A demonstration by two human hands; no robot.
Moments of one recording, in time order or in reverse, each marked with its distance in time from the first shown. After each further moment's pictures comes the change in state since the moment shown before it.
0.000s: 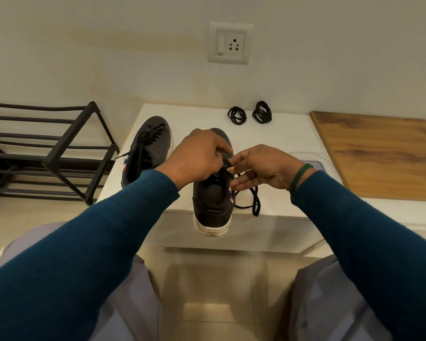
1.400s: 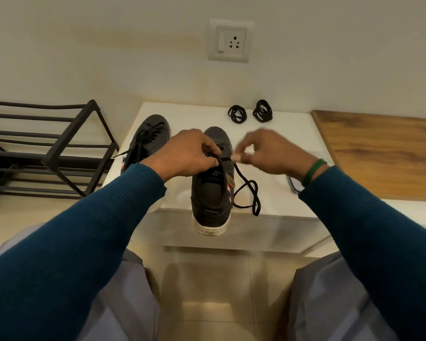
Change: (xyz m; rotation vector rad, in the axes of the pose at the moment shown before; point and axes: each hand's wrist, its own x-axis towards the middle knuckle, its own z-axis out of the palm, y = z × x) left_hand 0.003 -0.018 -0.012 -0.023 -0.119 -0.056; right_hand -0.024 -0.023 -0.005 -0.779 0.168 -0.490
